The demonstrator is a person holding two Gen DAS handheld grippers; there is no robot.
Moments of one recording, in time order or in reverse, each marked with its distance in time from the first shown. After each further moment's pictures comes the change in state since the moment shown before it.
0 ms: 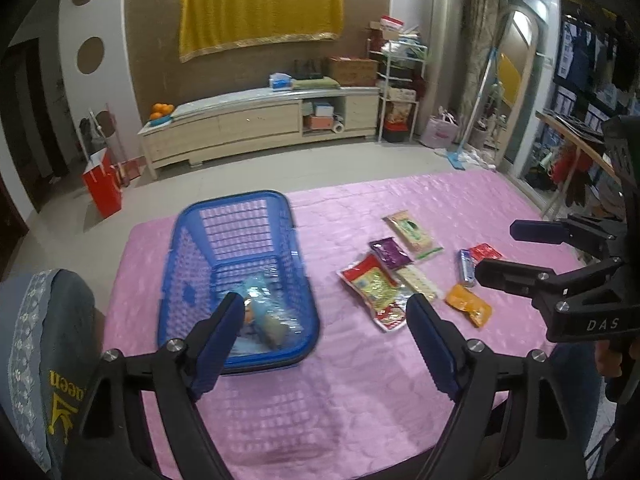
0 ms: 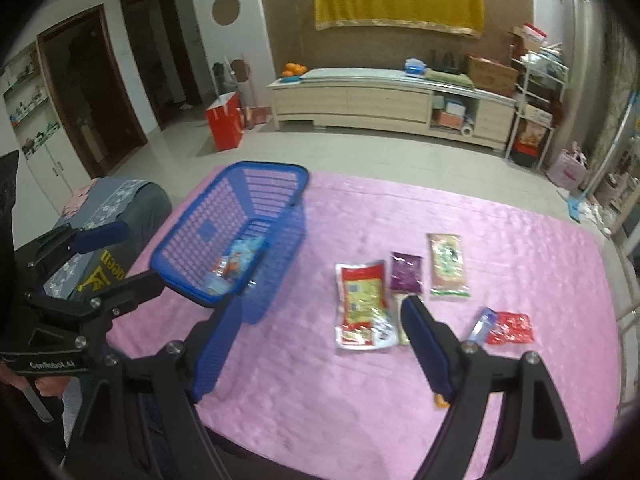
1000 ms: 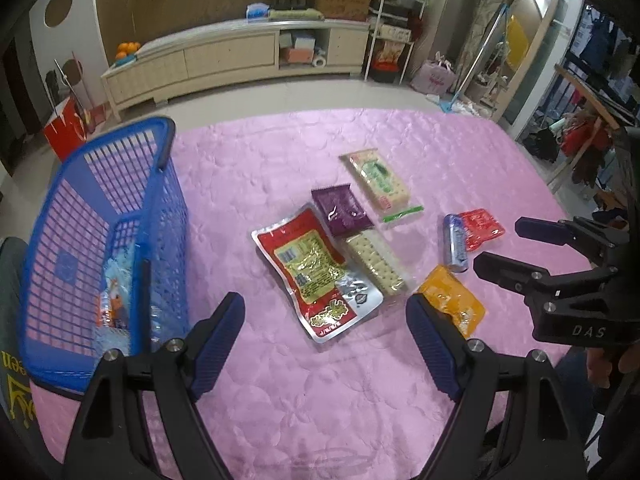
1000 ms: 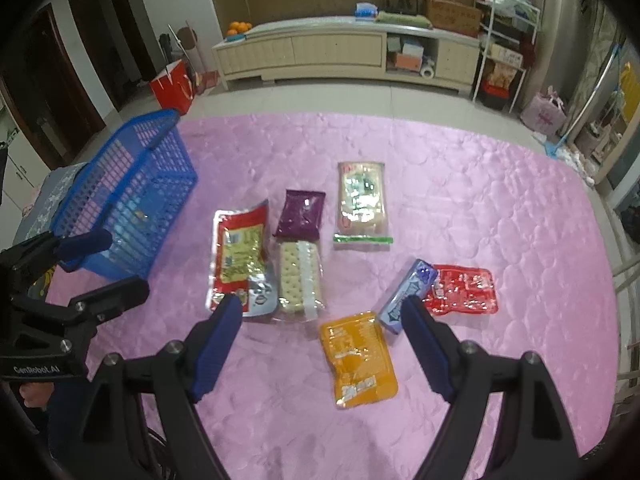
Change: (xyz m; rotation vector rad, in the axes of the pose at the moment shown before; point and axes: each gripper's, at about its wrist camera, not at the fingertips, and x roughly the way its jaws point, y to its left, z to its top) left arm 0.150 -0.073 0.002 -0.054 0.236 -0.063; right arm 0.086 -0.126 -0.036 0.076 0.172 -0.063
